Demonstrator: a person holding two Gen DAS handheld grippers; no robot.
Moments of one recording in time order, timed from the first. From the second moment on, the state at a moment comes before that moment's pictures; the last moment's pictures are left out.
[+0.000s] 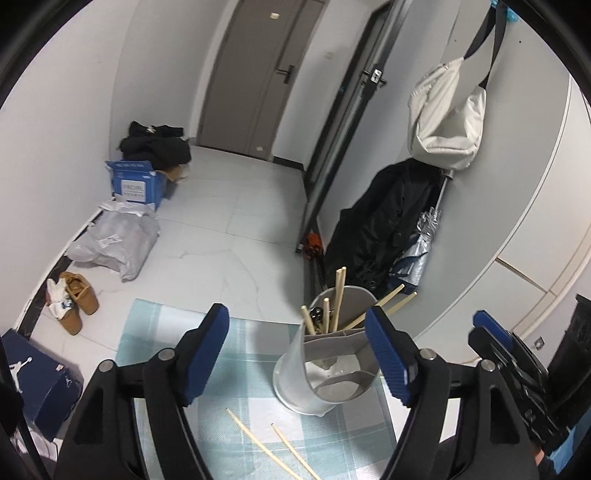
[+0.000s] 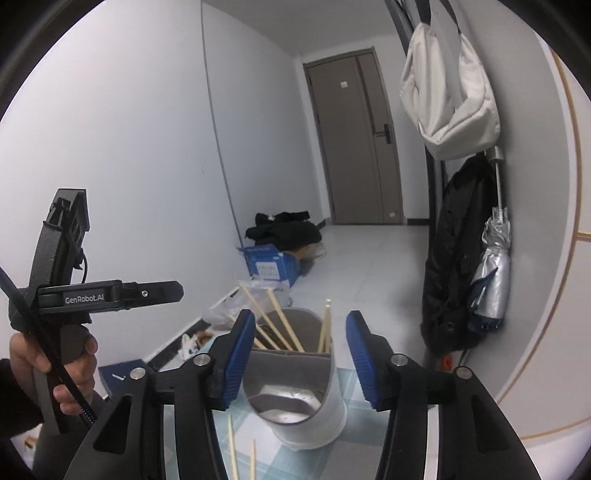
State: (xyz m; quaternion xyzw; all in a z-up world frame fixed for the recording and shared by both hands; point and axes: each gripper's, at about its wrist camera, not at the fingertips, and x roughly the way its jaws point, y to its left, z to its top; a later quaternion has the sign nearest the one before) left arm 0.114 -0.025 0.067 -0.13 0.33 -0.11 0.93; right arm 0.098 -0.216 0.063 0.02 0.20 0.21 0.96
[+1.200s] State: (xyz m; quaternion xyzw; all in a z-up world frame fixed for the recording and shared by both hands) left arm 0.038 0.027 -0.017 -0.13 0.29 0.04 0.95; right arm 0.026 -0.152 -0.022 0.01 0.27 0.21 0.94
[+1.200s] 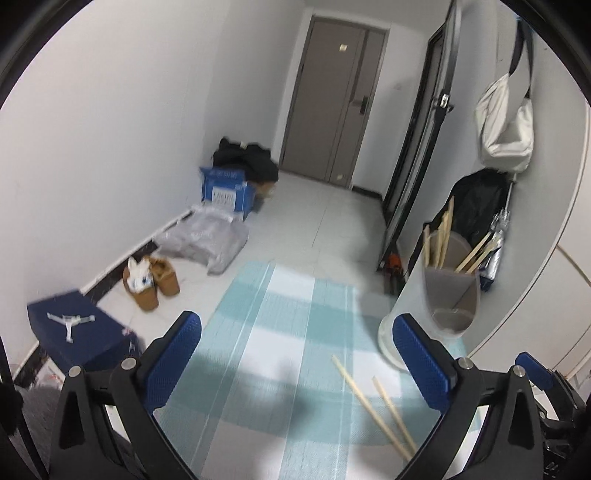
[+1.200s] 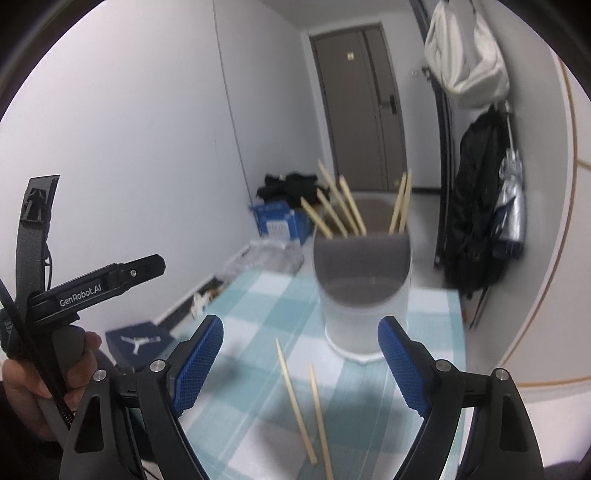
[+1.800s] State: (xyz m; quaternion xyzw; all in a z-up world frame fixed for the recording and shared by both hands) left arm 0.061 0.023 -0.068 -0.13 0.41 0.01 0.90; right arm 0.058 -0.145 -0.100 -0.02 0.39 0.15 0.91
